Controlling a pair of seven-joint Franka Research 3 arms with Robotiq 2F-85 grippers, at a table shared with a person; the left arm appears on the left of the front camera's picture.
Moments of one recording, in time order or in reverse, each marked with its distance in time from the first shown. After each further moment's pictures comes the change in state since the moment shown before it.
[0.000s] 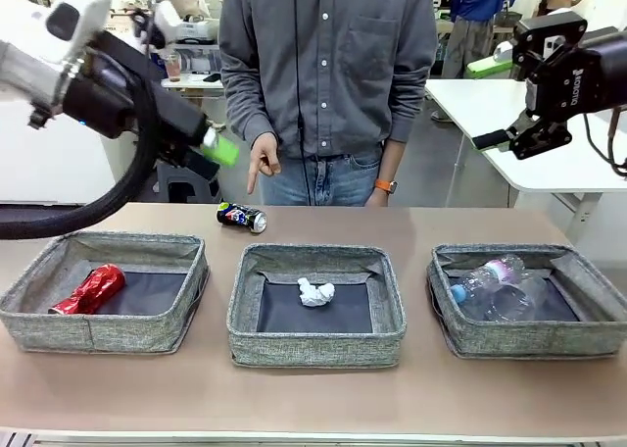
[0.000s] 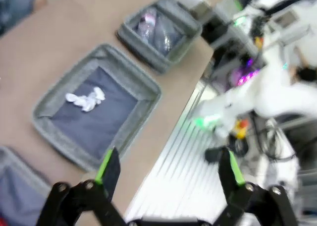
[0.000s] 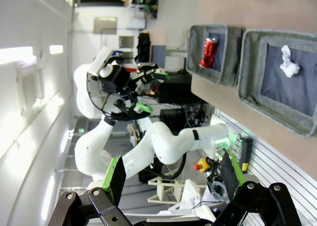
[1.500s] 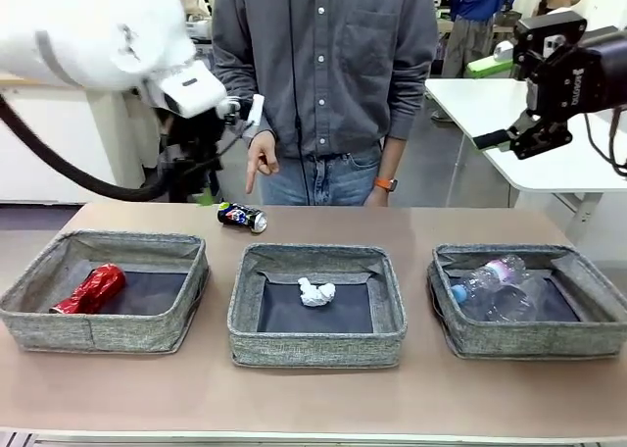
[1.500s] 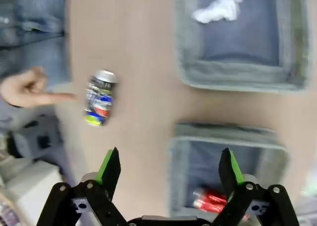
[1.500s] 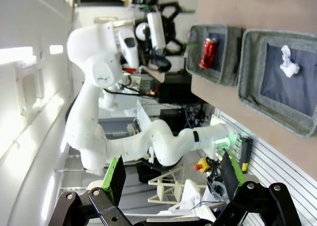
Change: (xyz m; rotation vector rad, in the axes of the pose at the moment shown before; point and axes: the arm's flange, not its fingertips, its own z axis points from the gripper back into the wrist) left arm 0.073 0.124 -0.065 0.460 0.670 -0.812; right arm 0.000 0.000 0.000 0.000 0.000 0.000
